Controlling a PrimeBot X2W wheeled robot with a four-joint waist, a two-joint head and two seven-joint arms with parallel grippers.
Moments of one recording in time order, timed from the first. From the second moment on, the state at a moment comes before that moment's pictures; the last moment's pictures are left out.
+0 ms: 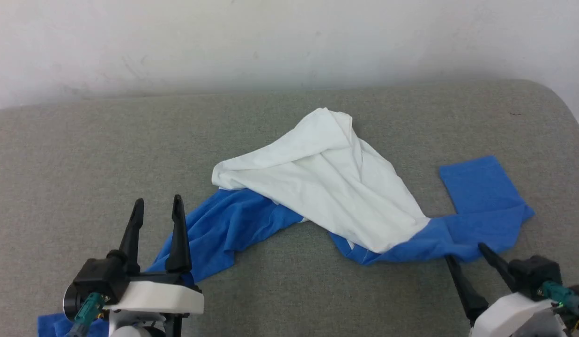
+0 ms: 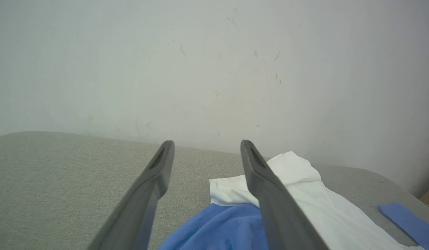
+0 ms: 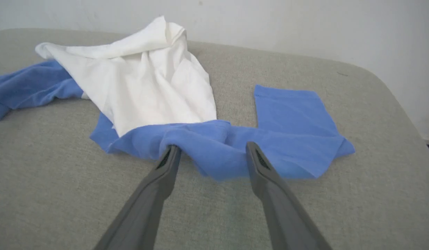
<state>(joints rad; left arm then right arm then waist) 0.00 0.07 -0.03 -0.02 -0.25 0.02 -0.25 0.13 -0.24 0.08 -0.02 0.19 0.13 0.10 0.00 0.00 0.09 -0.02</state>
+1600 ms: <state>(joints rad) -0.21 0.05 -0.23 -0.02 -0.31 0.01 -0.26 -1.09 -0.40 0.20 1.07 0.39 0.13 0.08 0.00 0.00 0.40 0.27</state>
